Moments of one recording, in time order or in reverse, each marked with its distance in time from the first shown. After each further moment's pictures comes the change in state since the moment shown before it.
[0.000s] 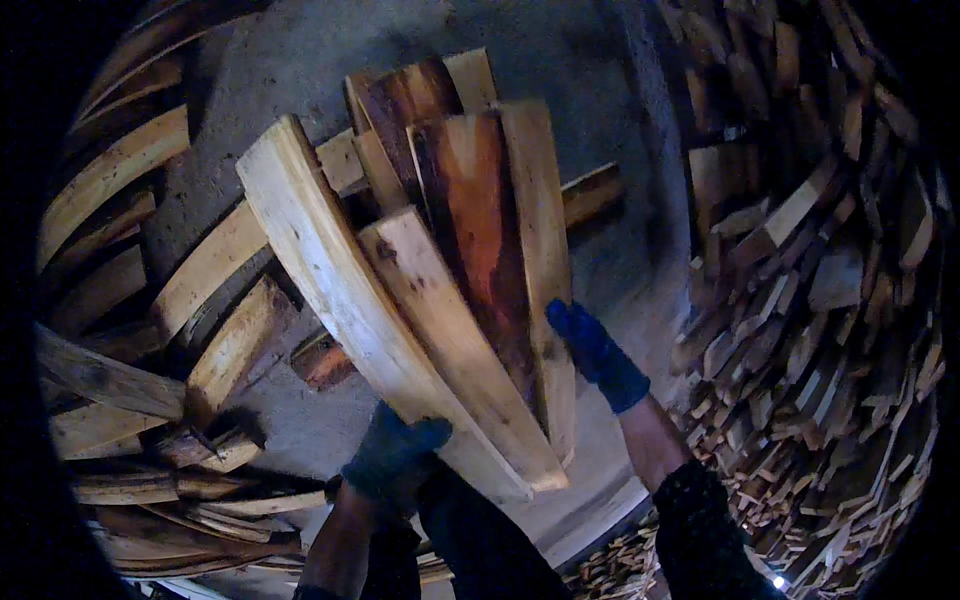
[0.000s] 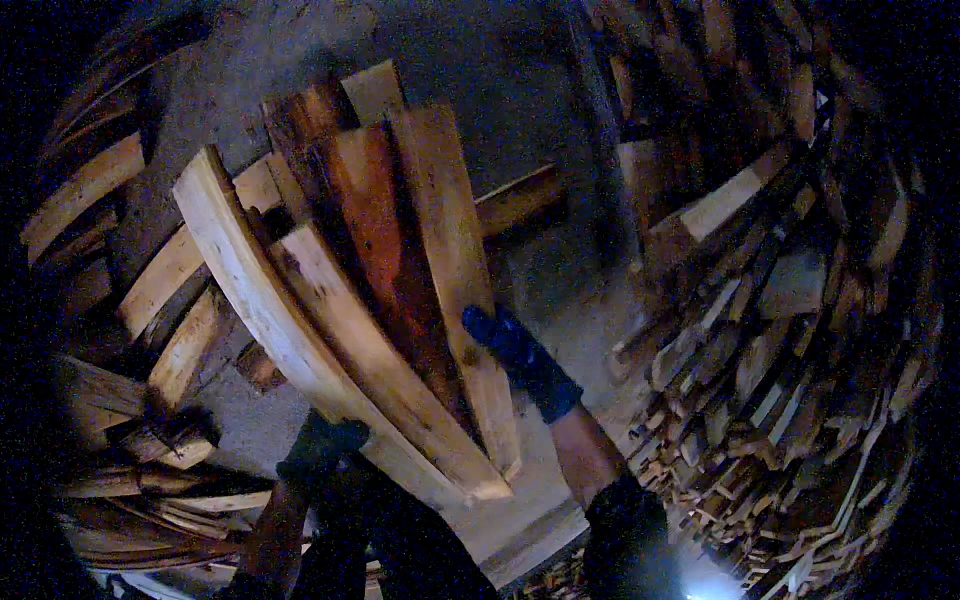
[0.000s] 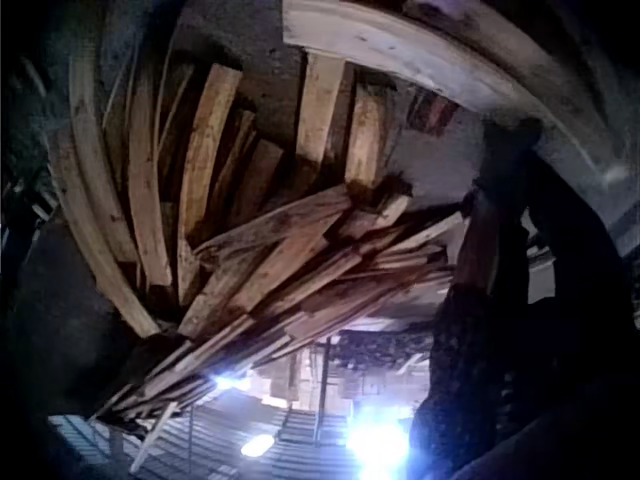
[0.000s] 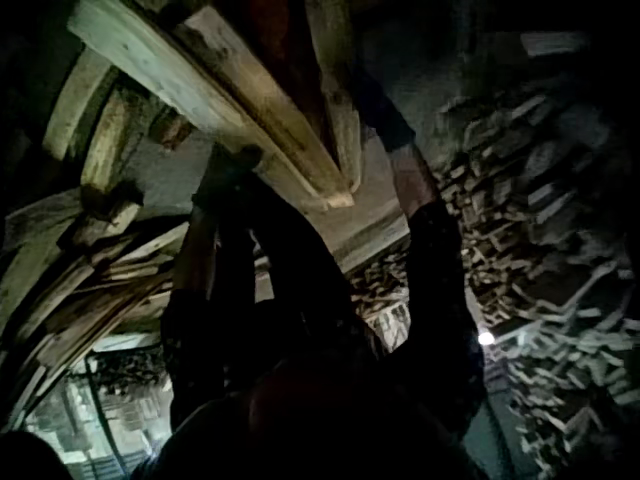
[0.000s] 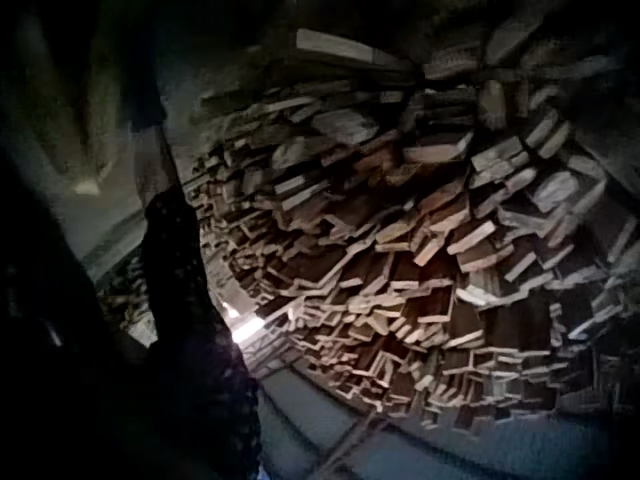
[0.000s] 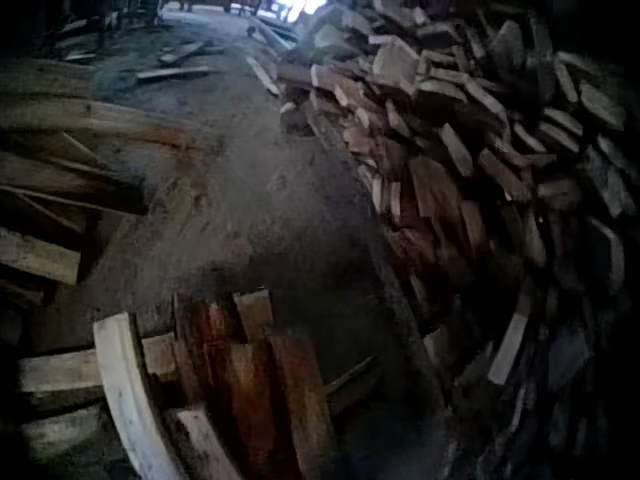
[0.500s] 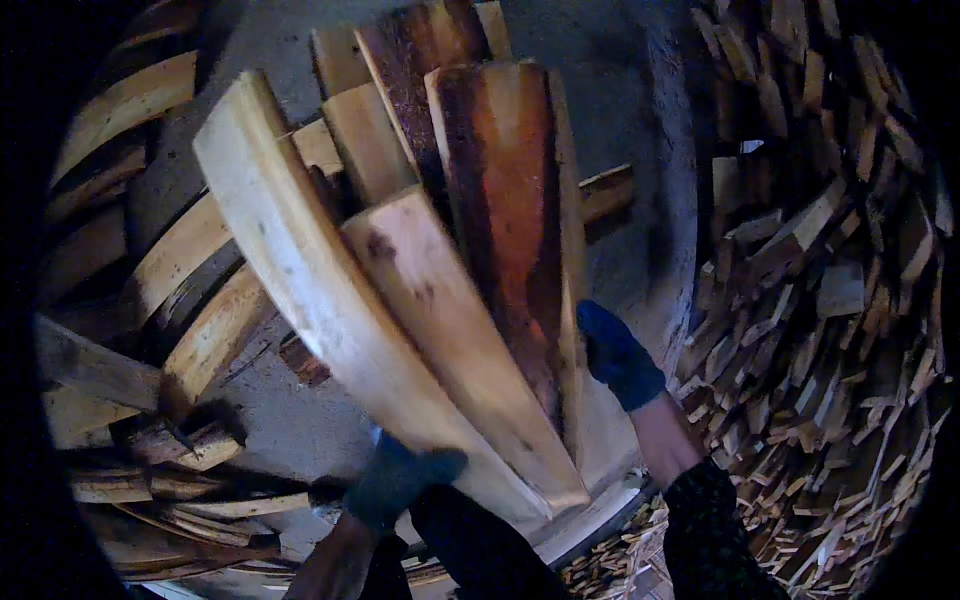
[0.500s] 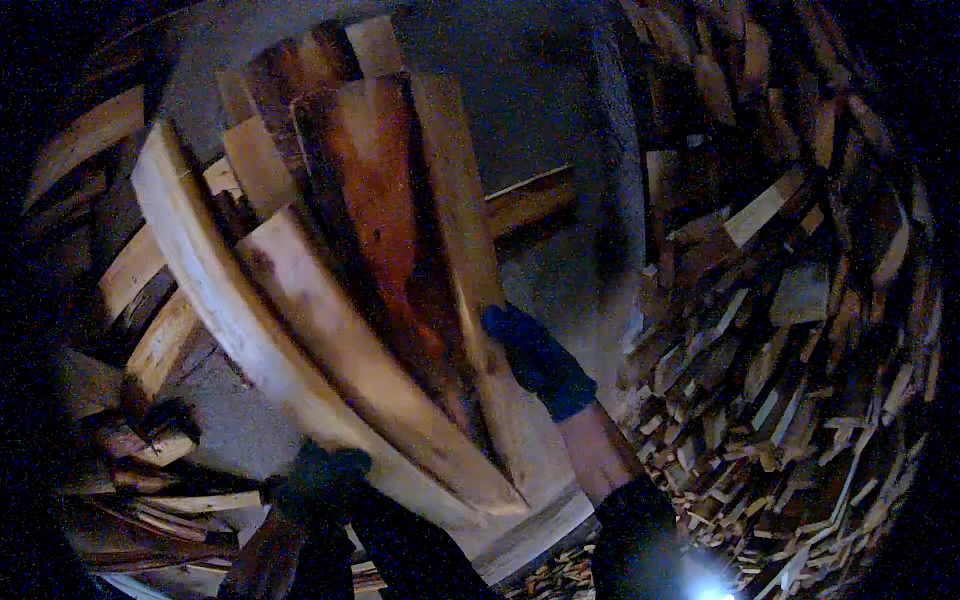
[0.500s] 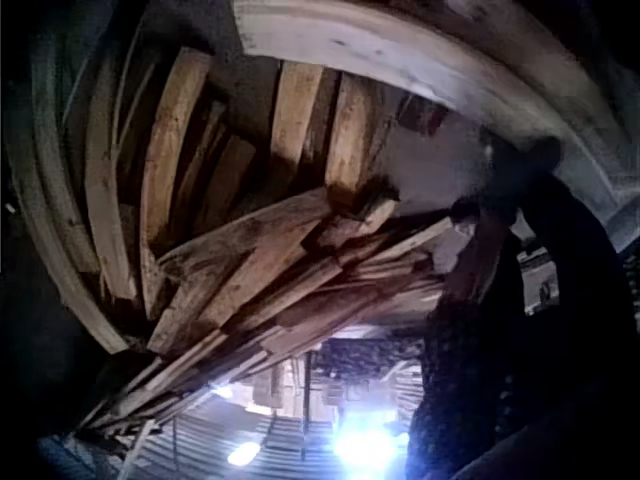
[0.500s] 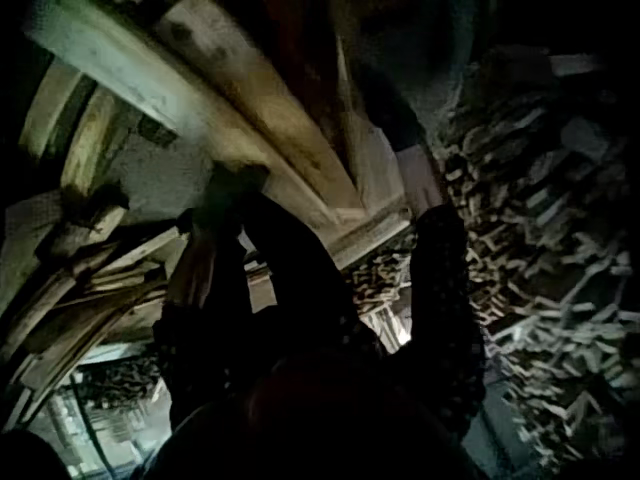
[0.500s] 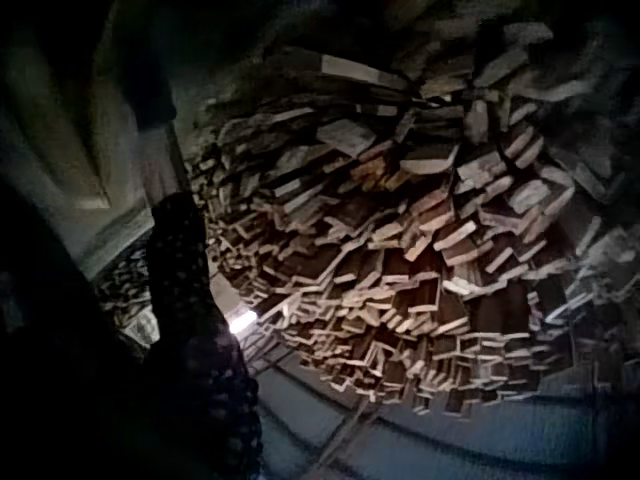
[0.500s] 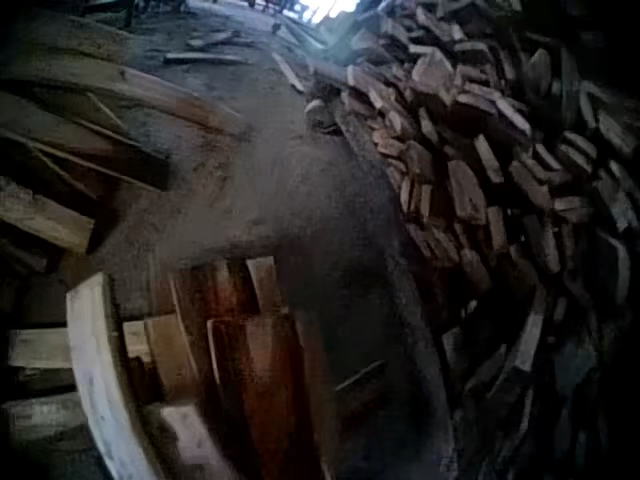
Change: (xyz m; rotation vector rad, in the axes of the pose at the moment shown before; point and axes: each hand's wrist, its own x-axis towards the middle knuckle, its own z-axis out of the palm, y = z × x) left_hand 0.002 -0.039 -0.048 0.375 -0.079 -0.046; right_hand -0.007 0.029 -0.018 -0.128 -0.058 -0.148
